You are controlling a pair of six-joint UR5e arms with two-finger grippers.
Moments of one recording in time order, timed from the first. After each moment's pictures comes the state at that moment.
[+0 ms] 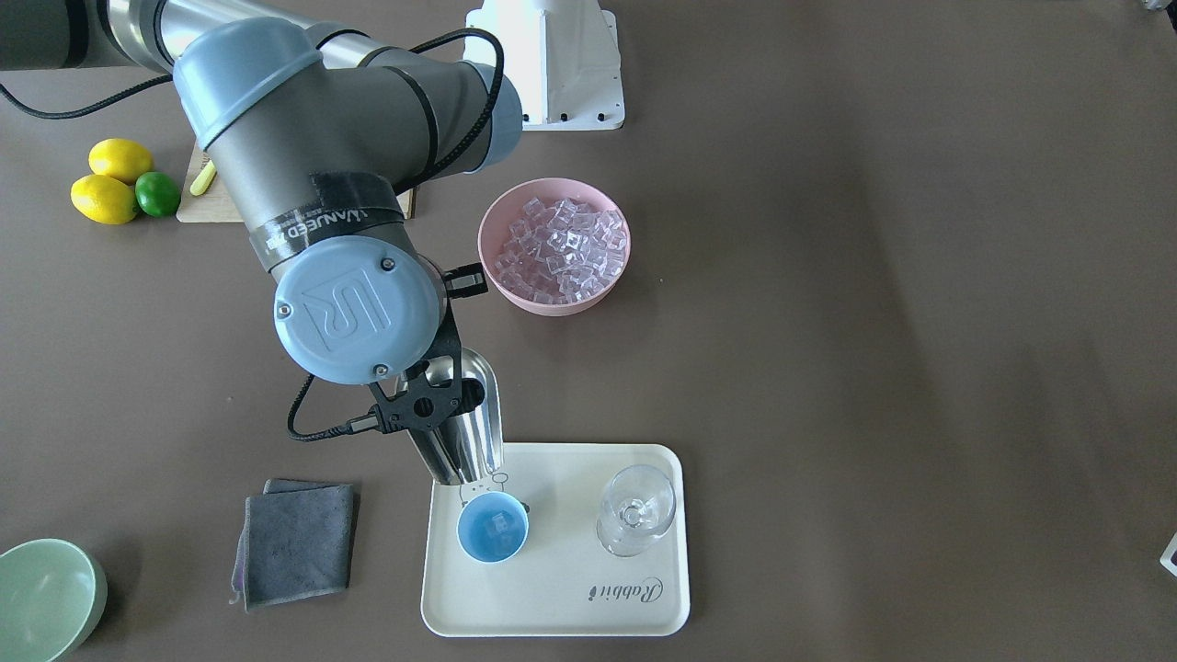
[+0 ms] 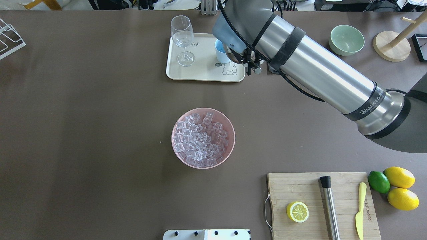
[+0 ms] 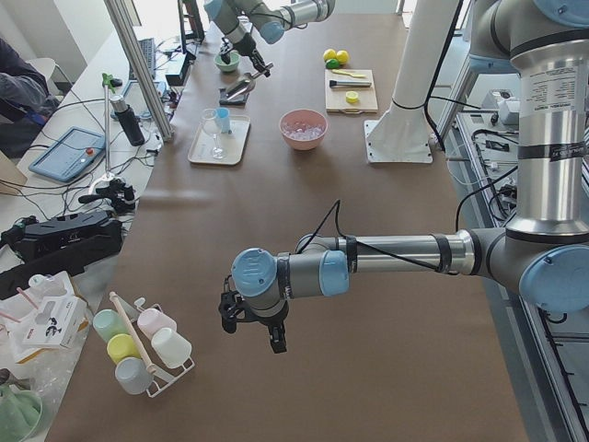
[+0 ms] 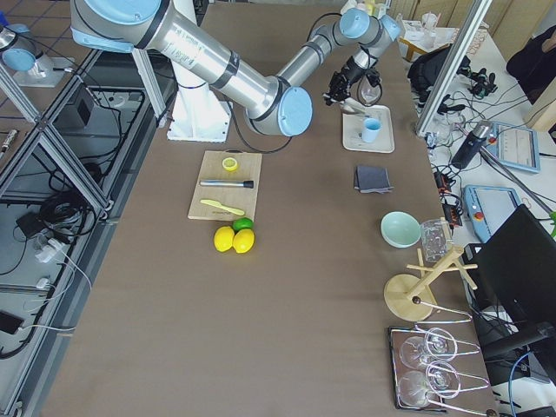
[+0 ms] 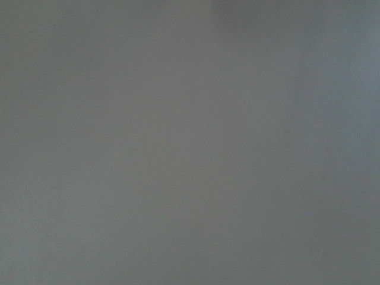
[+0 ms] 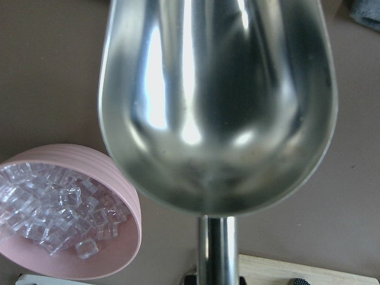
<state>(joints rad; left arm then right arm) -1.59 -1.49 -1.60 -1.49 -2.39 -0.09 0.90 -0.42 1.20 -2.42 2.39 0.19</state>
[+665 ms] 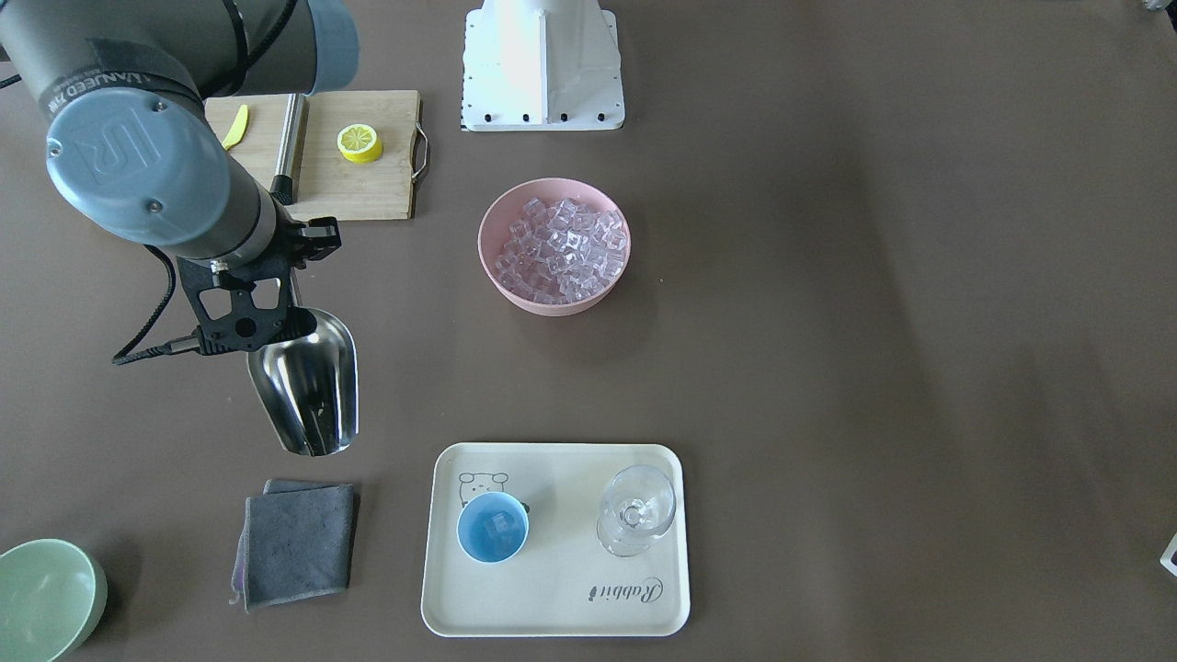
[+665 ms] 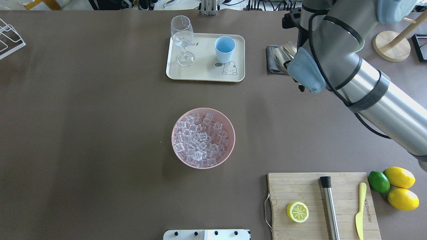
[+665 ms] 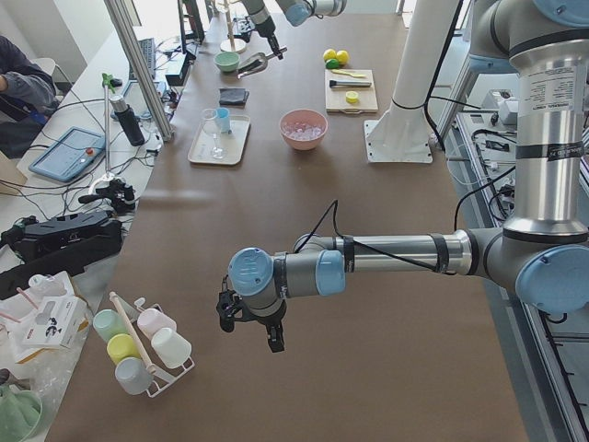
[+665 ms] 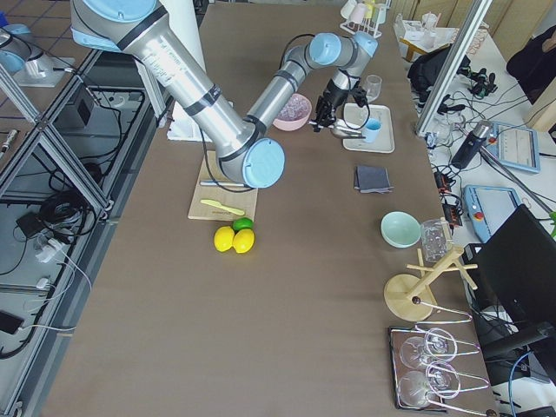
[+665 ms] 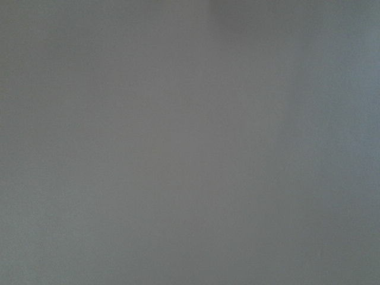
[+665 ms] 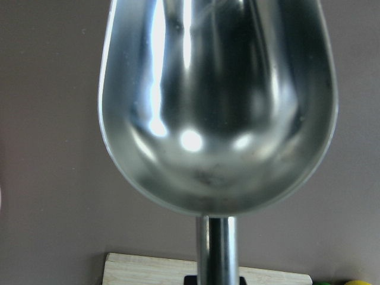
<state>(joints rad) -1.59 -1.50 -1.59 -1.49 -2.39 -0.09 0.93 -0.78 1.68 -2.41 2.28 0.30</state>
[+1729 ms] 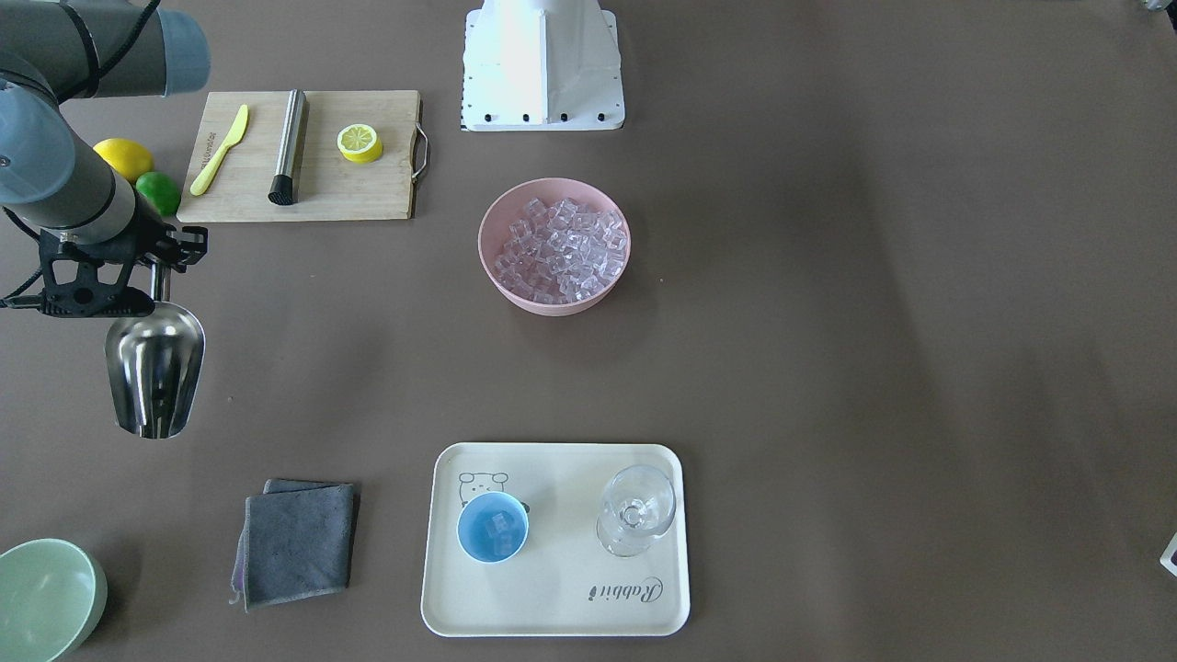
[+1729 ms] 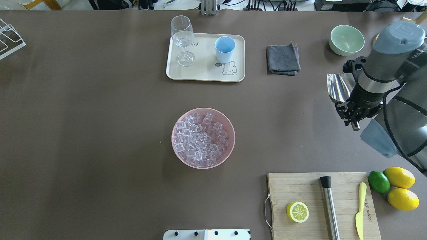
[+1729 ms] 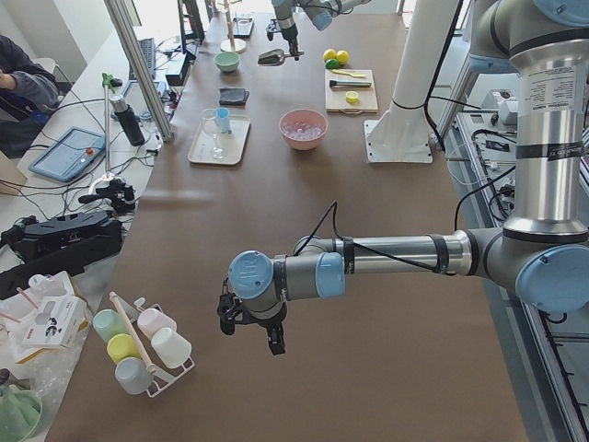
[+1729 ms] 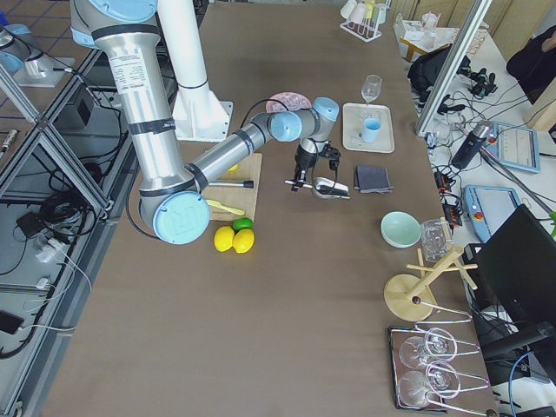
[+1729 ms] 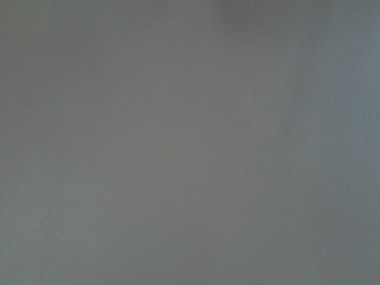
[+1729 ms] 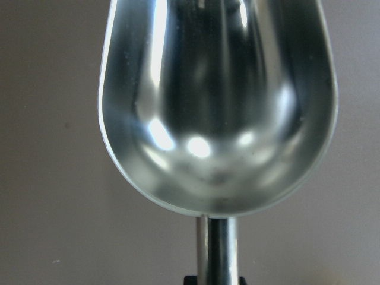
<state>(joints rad) -1.58 -1.50 -1.58 -1.49 -2.39 -0.09 0.90 -1.33 1.90 -1.93 2.19 0.68</state>
